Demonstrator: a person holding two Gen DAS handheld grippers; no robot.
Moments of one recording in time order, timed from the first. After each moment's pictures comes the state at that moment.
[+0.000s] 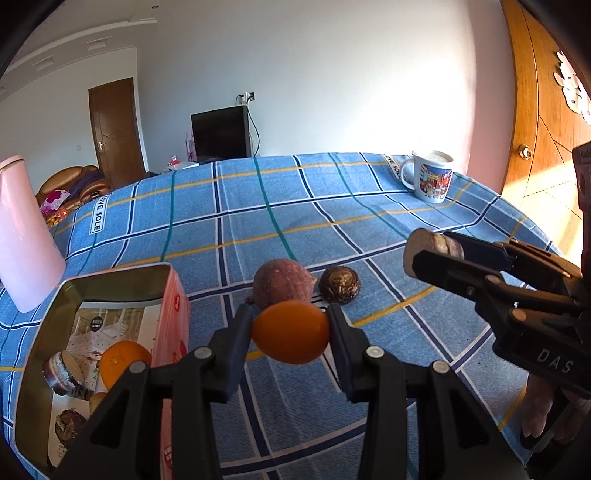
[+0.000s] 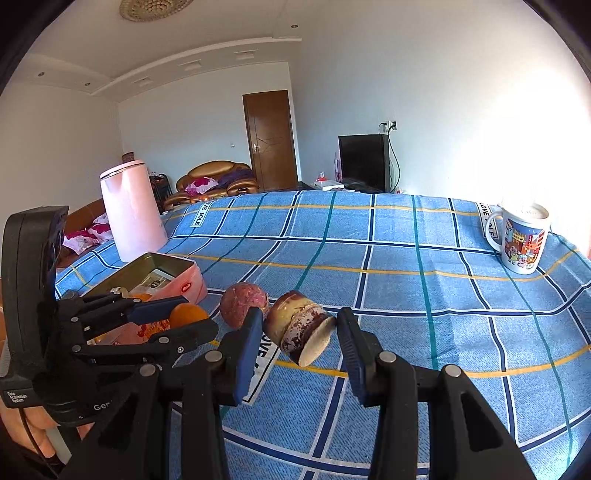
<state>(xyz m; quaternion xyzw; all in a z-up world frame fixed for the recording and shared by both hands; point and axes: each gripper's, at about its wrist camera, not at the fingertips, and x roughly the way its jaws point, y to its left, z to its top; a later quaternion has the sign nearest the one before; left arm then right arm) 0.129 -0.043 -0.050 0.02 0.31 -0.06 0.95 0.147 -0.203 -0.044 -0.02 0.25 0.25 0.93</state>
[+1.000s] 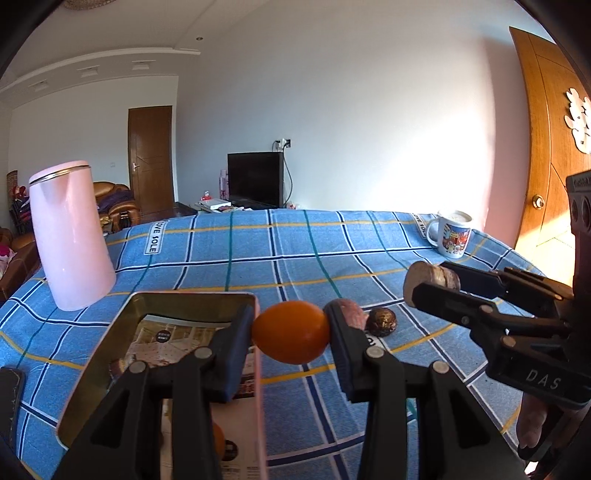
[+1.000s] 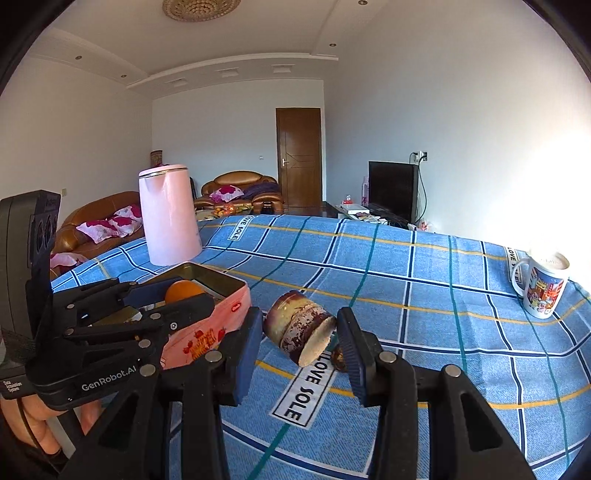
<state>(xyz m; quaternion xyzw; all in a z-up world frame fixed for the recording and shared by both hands) 0.087 0.017 -0.025 -0.02 0.21 -0.01 0.98 0.124 -0.157 -0.022 -0.06 0.20 0.30 0.93</state>
